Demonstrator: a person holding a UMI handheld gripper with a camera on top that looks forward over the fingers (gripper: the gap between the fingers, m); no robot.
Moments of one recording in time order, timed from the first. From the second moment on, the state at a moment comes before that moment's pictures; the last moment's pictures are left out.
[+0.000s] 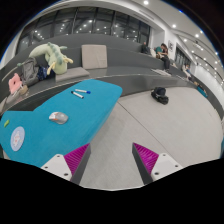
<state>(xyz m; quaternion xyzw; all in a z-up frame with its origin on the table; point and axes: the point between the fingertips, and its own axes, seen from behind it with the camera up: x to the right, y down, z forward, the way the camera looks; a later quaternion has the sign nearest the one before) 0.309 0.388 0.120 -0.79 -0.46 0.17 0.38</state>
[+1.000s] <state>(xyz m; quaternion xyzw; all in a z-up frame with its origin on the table) 0.227 0.249 0.105 -0.61 -0.66 0.30 0.31</state>
